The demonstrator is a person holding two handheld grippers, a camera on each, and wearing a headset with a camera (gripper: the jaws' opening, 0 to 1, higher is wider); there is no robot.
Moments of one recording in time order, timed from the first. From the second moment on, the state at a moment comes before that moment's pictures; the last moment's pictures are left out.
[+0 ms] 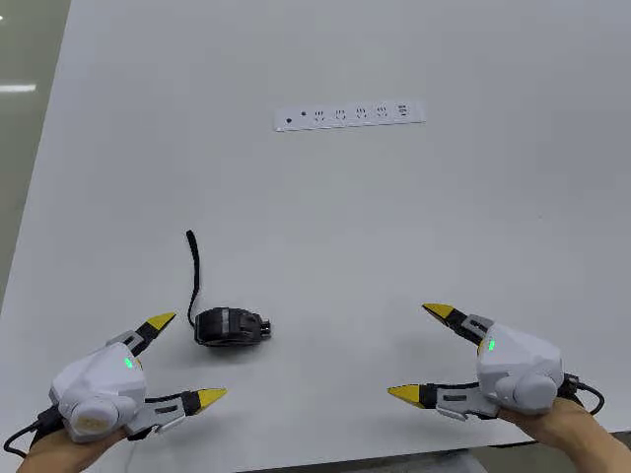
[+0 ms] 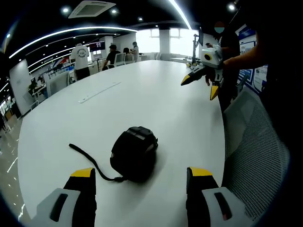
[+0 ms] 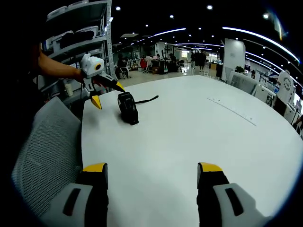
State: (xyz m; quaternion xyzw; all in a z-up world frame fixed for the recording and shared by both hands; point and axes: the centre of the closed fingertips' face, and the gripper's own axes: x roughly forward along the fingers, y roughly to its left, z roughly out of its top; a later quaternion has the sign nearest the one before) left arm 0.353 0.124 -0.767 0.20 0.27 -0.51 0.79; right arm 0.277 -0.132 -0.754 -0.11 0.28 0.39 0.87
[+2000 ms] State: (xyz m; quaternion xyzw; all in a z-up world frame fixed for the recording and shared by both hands) left arm 0.379 0.105 -0.804 0.34 0.29 -0.61 0.65; right arm 0.344 -0.025 -0.780 -0.16 0.27 0.52 0.79
